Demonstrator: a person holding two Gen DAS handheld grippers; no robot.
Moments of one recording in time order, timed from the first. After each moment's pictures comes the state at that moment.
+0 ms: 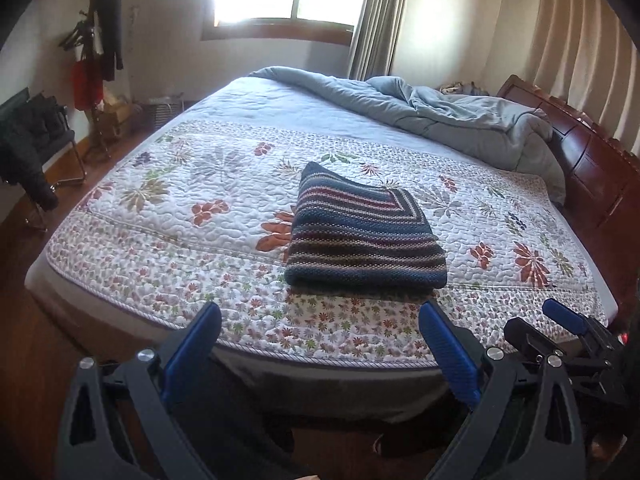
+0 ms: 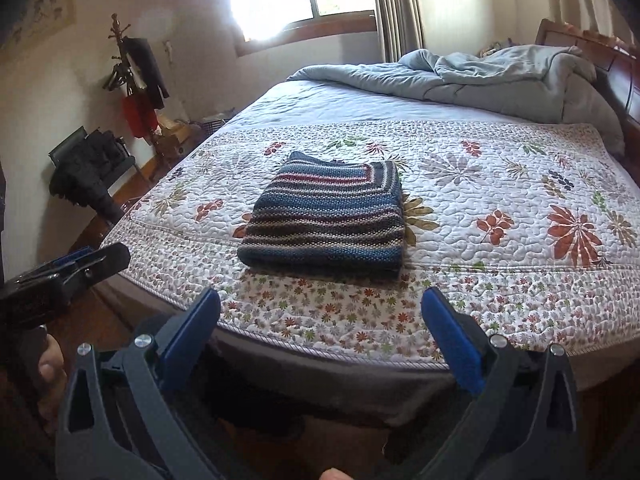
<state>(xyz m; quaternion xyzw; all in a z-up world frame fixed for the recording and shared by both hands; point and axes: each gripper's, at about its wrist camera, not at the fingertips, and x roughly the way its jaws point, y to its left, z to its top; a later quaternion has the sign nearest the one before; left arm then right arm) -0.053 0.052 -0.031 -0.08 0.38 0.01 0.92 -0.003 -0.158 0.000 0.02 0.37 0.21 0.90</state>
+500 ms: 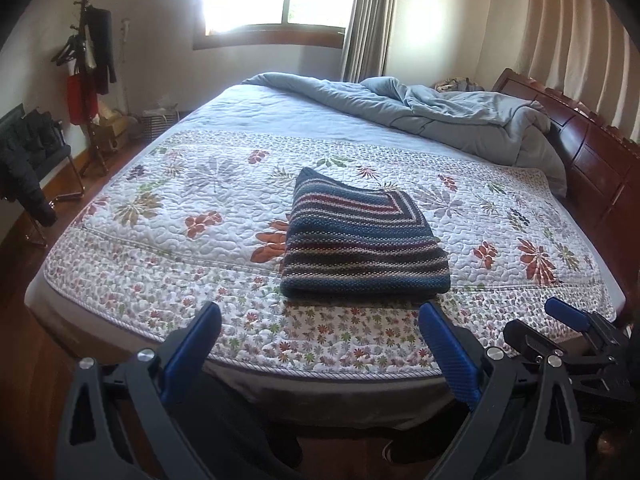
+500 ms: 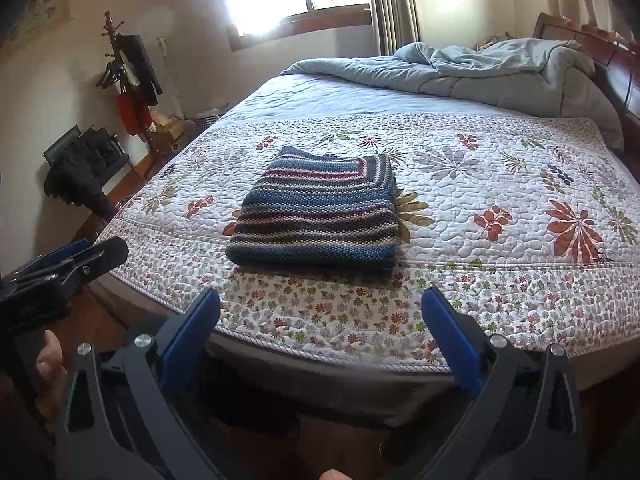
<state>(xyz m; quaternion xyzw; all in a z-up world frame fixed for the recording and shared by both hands) -0.036 0.042 -0.036 -0.07 0.37 0.00 0.93 0.013 -0.163 -0.008 0.03 0.38 0.20 0.90</state>
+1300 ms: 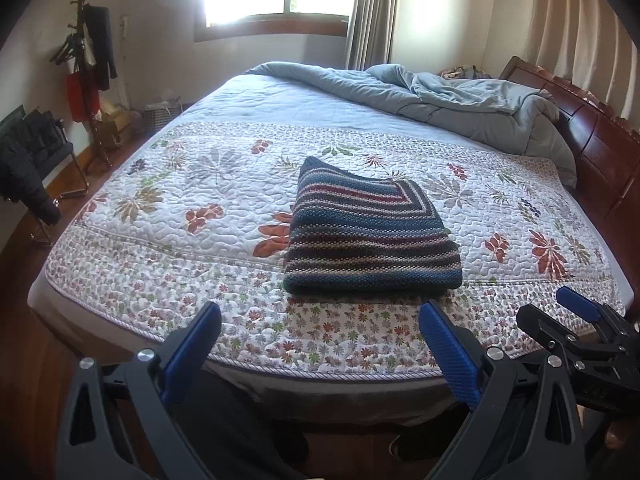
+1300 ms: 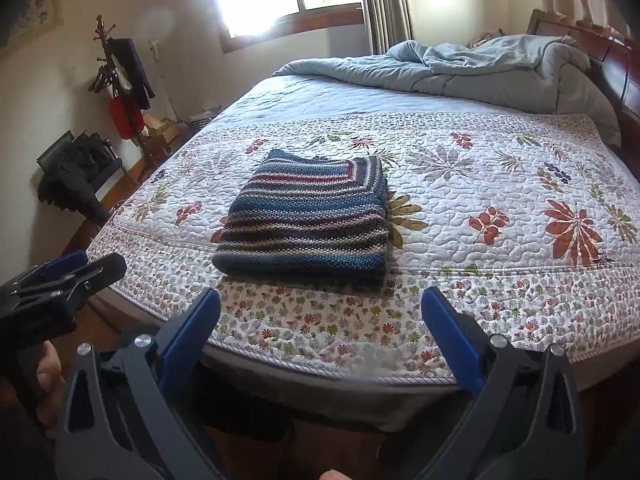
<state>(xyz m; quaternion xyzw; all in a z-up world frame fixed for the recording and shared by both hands) -0.018 0.039 -0.046 -0.06 0.39 0.01 0.92 0.031 -0.167 -0.015 0.03 0.38 0.19 0.90</state>
